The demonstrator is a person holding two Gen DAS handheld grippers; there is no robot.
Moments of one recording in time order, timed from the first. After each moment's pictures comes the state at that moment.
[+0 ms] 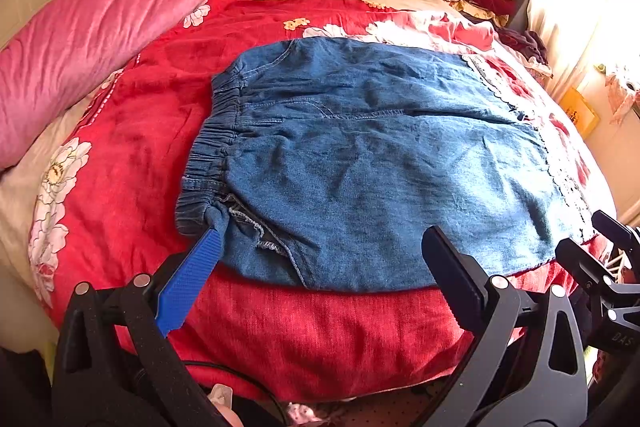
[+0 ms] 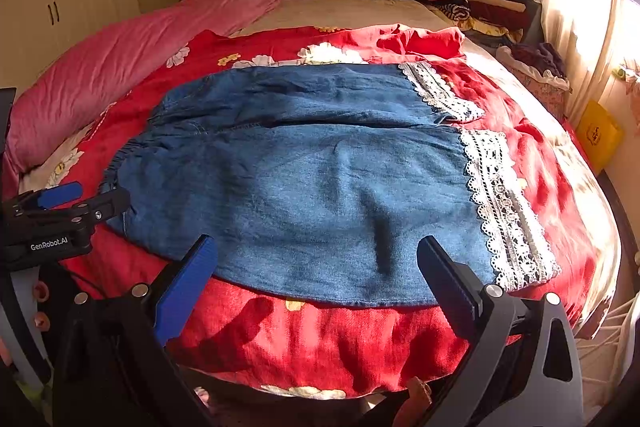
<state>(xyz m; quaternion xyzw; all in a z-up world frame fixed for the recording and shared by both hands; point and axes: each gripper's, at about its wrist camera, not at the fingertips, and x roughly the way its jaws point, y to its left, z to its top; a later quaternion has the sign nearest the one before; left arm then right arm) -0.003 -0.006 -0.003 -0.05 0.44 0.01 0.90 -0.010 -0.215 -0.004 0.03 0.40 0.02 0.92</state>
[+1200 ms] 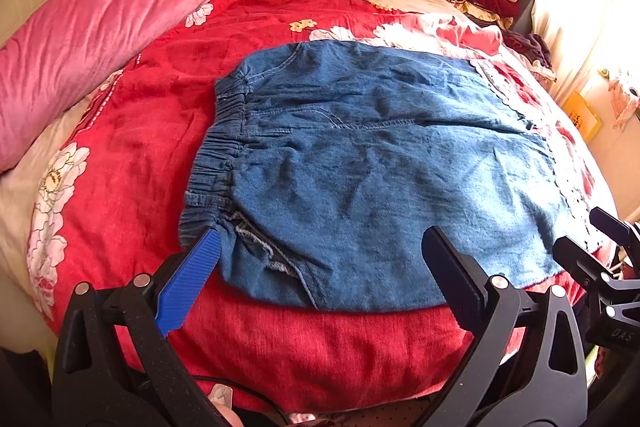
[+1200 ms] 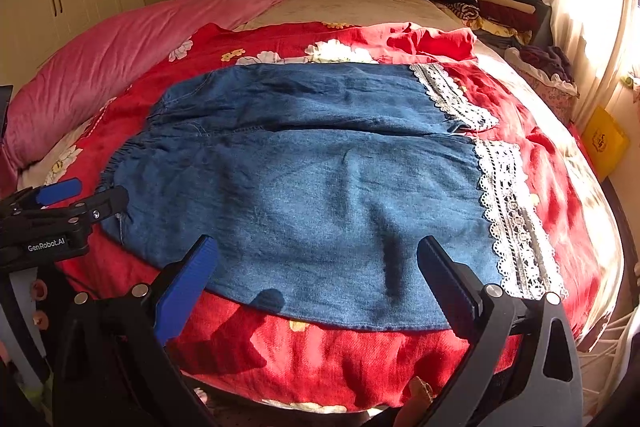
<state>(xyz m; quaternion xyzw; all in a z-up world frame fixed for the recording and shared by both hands) 0.011 0.001 -0.005 -0.05 0.44 0.02 0.90 0.022 -0.210 -0.004 0.01 0.42 0.04 0.91</state>
